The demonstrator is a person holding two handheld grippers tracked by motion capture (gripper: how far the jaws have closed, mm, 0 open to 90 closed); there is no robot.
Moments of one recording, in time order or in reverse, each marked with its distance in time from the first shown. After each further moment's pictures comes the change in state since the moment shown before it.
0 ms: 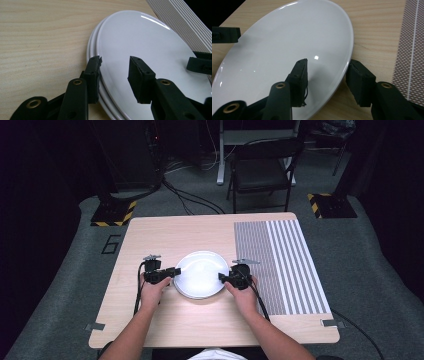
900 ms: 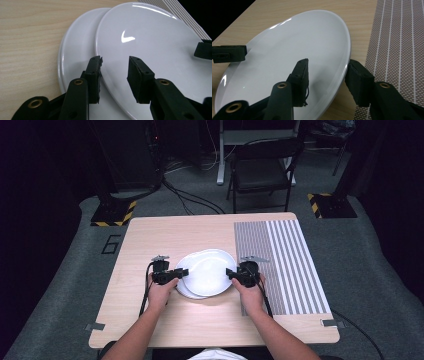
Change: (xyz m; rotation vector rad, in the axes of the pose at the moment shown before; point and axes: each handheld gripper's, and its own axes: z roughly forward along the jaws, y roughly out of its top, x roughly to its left) left arm -0.018 -0.004 0.018 0.016 -0.053 0.016; right arm -0.012 0.010 -0.025 -0.063 -0.049 0.015
